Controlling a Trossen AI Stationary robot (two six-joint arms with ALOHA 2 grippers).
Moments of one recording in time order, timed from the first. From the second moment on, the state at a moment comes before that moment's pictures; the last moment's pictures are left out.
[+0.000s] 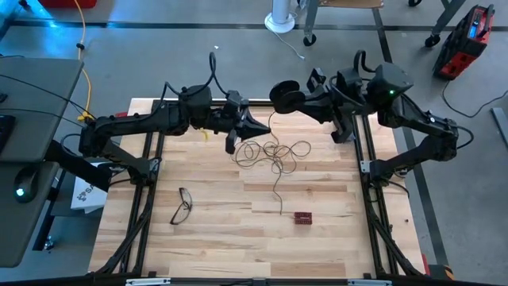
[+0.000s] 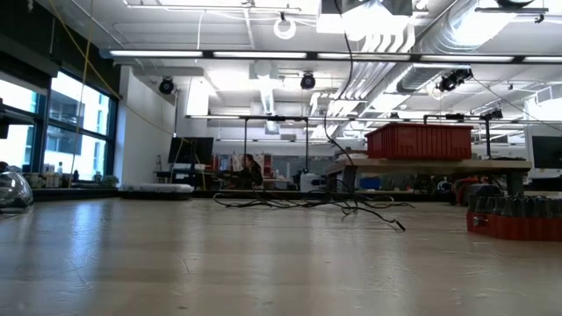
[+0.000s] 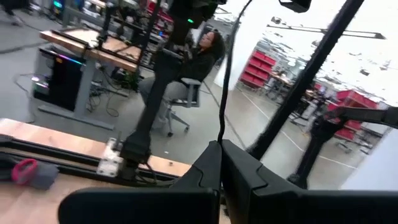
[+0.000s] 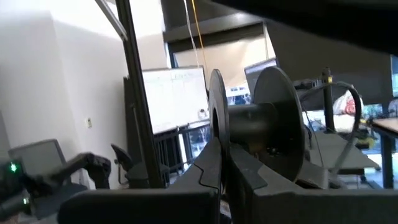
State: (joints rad) left arm 0.16 1.44 1.42 0.05 0.33 -0.40; right arm -0.12 1.29 1.64 -0.06 -0.34 0.23
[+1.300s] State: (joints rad) left arm 0.32 1.51 1.54 0.15 0.58 -0.45; right arm 0.01 1.42 1.64 -0.51 -0.37 0.37
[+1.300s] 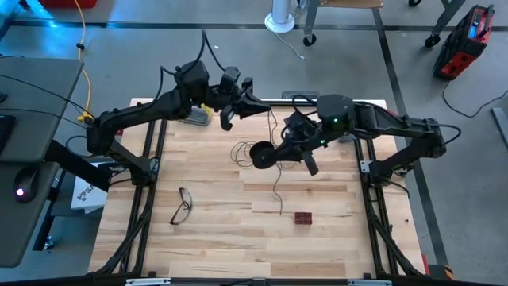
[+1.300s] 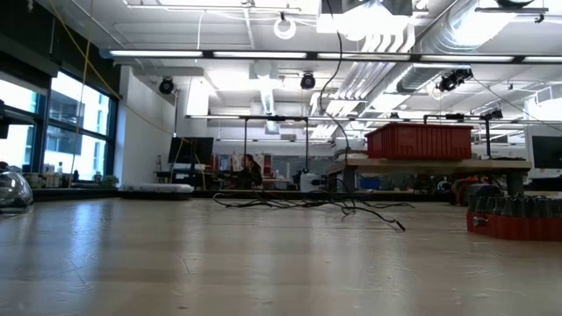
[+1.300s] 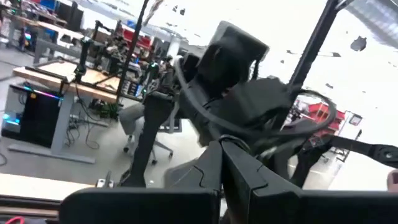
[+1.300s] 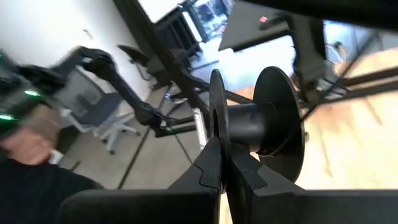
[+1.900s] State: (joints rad) left arm 0.30 1.51 1.73 -0.04 0.58 -0.39; right arm 0.00 1.42 1.64 -0.66 -0.18 0.31
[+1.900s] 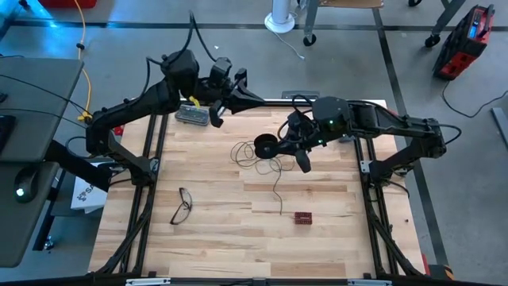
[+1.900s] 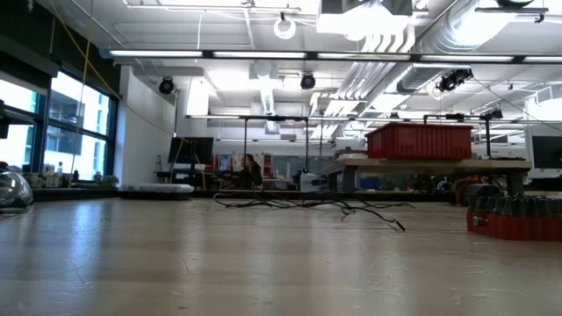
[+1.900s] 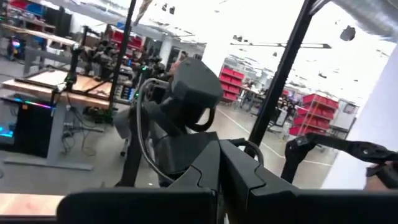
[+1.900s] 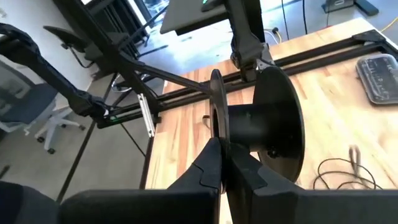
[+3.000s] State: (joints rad) left arm 0.16 1.31 1.20 -0.15 0.25 -0.39; right arm 0.00 1.28 1.64 -0.59 -0.05 0.24
